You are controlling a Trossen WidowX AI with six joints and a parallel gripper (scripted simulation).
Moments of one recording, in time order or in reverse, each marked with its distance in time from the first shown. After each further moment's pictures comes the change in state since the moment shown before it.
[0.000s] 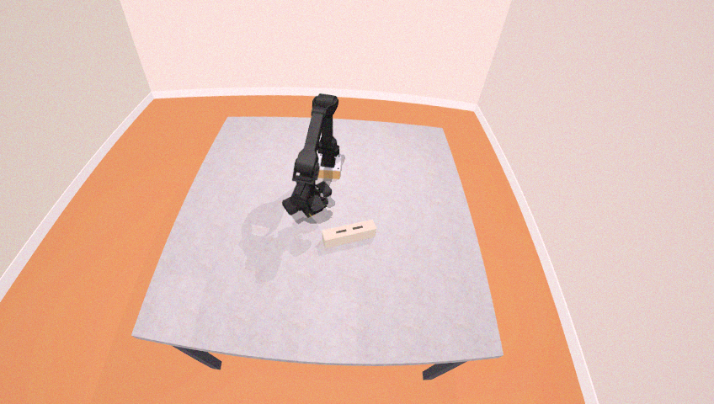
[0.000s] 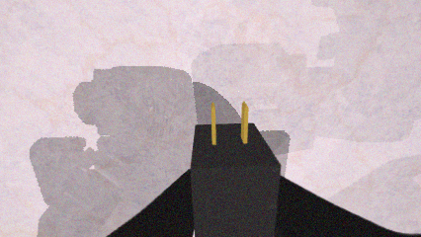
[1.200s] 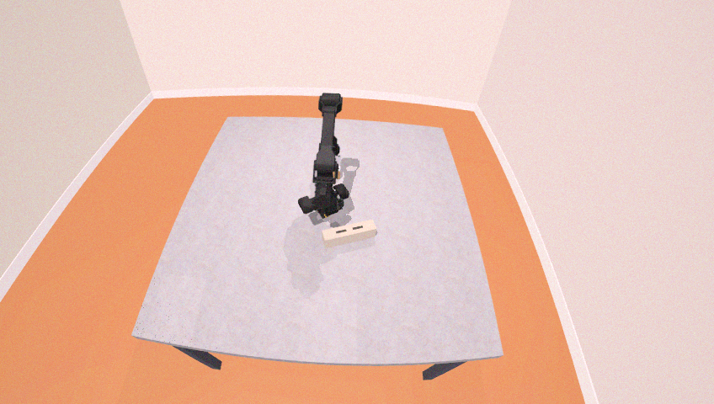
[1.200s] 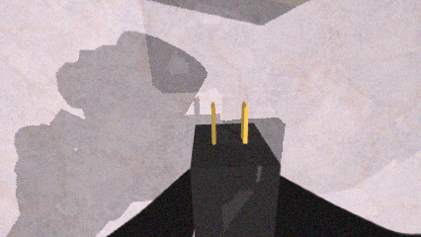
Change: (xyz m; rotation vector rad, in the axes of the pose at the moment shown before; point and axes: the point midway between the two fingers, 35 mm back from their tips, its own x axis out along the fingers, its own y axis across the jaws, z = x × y) arm -0.002 0.050 0.037 0.113 -0.020 0.001
